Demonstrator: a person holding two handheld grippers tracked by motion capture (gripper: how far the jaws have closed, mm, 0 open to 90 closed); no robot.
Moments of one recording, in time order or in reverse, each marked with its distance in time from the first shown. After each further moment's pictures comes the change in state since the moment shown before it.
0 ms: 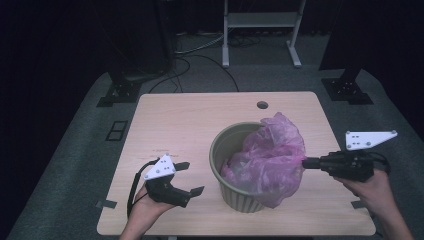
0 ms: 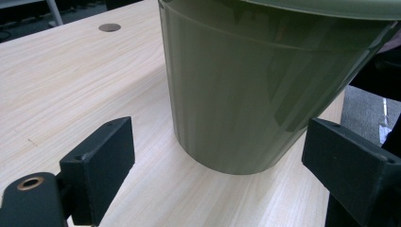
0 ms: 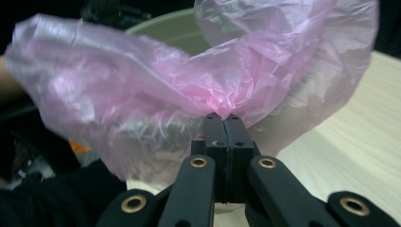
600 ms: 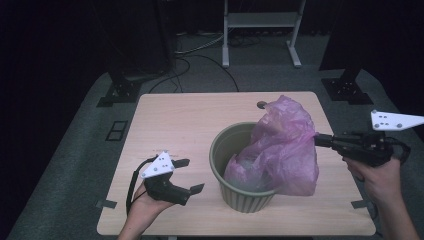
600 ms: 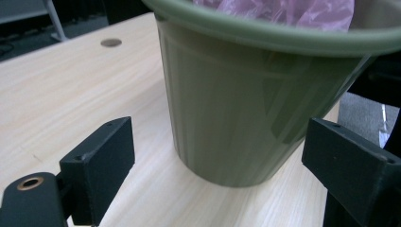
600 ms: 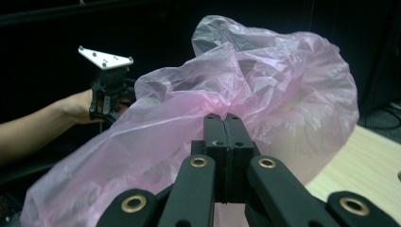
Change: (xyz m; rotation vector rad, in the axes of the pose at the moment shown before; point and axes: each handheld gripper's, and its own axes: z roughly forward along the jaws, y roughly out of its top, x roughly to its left) left arm -0.001 0.014 -0.008 -0.038 -0.002 0.023; right arm 0.002 0.043 -0.028 -0.223 -0.019 -0.017
